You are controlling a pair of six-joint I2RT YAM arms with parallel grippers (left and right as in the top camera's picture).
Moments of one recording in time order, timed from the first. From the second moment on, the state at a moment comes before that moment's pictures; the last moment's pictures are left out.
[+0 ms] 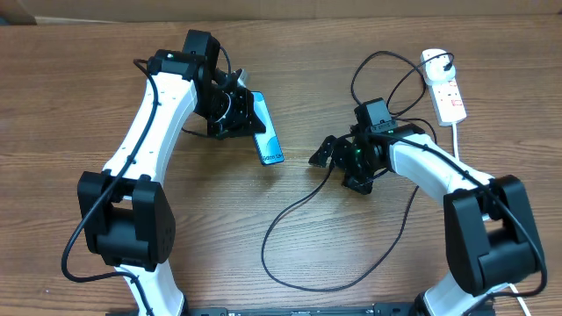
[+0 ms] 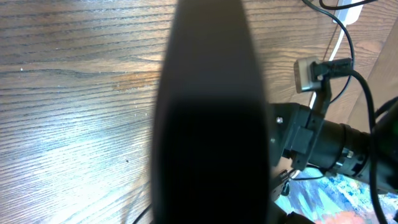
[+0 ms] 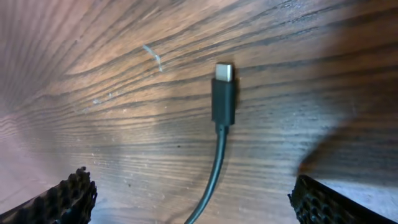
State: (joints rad) left arm -0.19 1.97 1.73 -1.21 0.63 -0.31; right arm 0.29 1.81 1.05 -0.58 -0.47 0.75
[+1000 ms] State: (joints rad) left arm -0.19 1.97 1.73 -1.20 0.64 -0.31; right arm 0.29 1.46 1.05 -0.67 -0.27 0.73
